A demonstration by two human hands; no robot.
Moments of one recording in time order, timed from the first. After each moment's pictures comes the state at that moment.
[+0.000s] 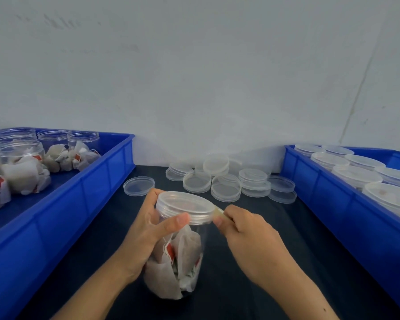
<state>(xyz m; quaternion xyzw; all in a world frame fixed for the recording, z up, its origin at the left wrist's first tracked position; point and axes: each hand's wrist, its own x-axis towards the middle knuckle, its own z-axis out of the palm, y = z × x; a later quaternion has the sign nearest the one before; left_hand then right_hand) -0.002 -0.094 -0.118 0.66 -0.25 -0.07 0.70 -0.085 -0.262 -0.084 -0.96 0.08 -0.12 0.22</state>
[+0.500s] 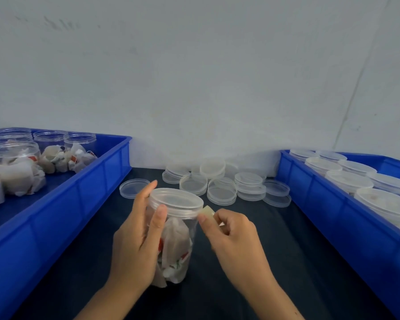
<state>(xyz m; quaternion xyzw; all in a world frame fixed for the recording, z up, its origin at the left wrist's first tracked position) -0.017 -0.097 -0.130 0.76 -0.22 0.19 0.58 -0.079 -0.247 -0.098 -0.86 0.08 -0.22 0.45</state>
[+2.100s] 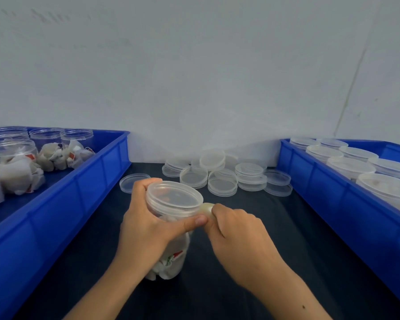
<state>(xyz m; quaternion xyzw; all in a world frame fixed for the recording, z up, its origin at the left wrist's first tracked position) -0.012 -0.103 -0.114 0.76 -0.20 0.15 0.60 -0.087 -0.249 -0.091 -0.97 0.01 -0.17 0.17</state>
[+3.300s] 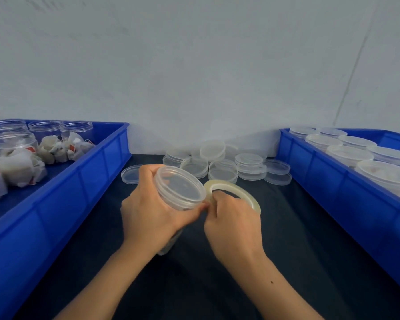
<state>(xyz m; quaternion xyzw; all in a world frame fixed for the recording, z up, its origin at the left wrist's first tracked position) -0.014 -0.109 -0.111 0.83 -0.18 0.28 0.45 -0.071 -0.232 -0.105 -0.95 0.12 -0.23 0.18</state>
